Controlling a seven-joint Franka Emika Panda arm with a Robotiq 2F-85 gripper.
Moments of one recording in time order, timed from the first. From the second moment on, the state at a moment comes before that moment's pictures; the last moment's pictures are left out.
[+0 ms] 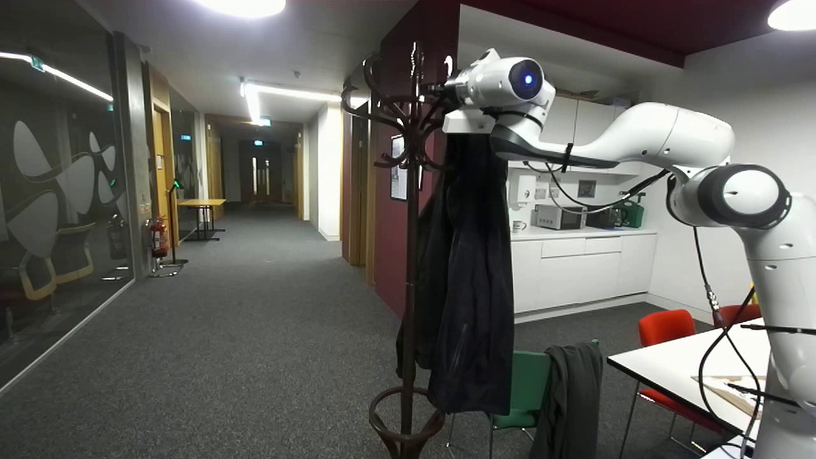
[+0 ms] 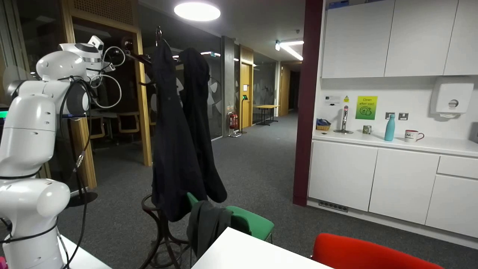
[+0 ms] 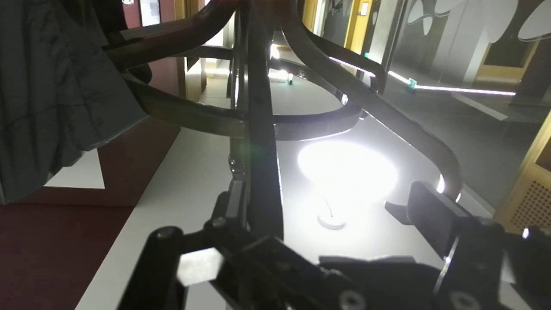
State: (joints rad) arm 0.38 0.32 0.44 -0.98 -1.60 2.43 1.20
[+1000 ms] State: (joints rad) arm 0.44 0.48 0.53 -0.89 -1.54 2.49 1.01
